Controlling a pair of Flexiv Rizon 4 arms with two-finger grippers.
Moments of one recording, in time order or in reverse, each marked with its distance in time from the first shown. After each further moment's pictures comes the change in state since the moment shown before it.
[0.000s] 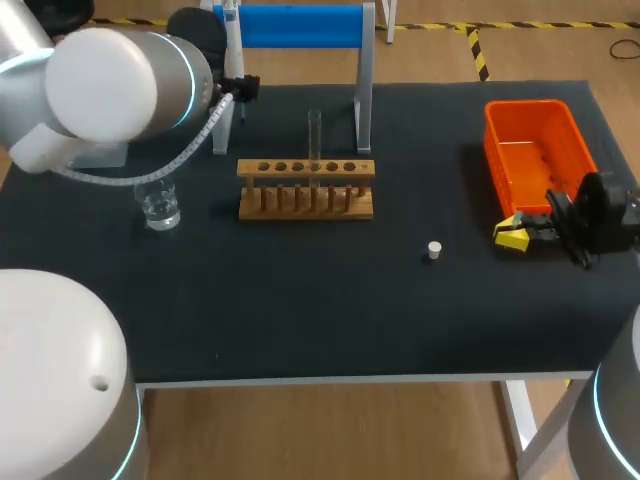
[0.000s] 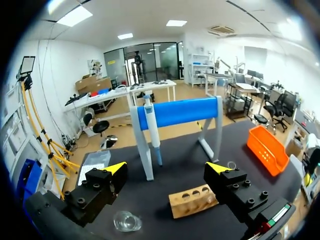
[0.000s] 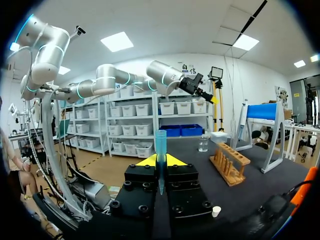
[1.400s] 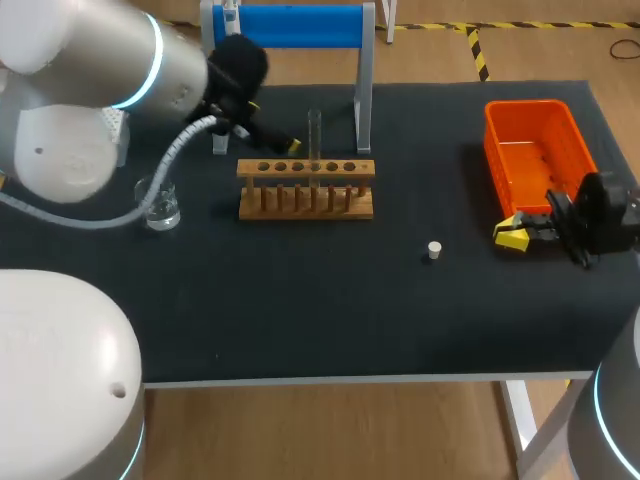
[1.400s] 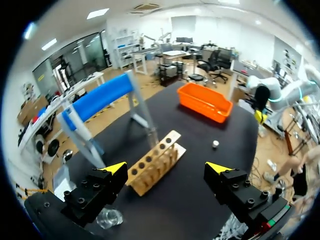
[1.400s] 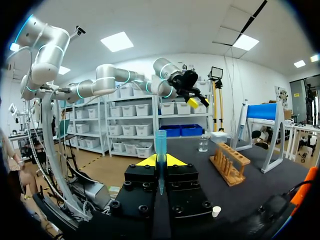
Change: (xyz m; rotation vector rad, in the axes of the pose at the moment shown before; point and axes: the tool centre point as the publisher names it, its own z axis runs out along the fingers) left arm 0.083 0.049 -0.054 -0.195 0.486 0.375; right arm 0.000 0.000 0.000 0.000 0.000 0.000
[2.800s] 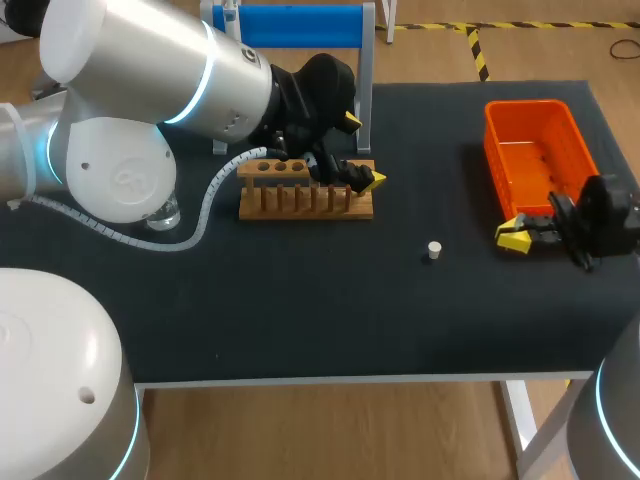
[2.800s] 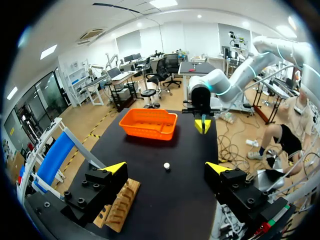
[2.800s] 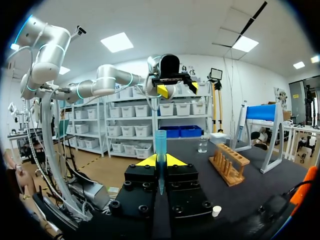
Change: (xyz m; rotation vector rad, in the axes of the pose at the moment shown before) left arm 0.159 -0.052 -0.008 0.144 0.285 0.379; right arm 0.003 -0.001 -0.001 -0.007 -0.007 -0.004
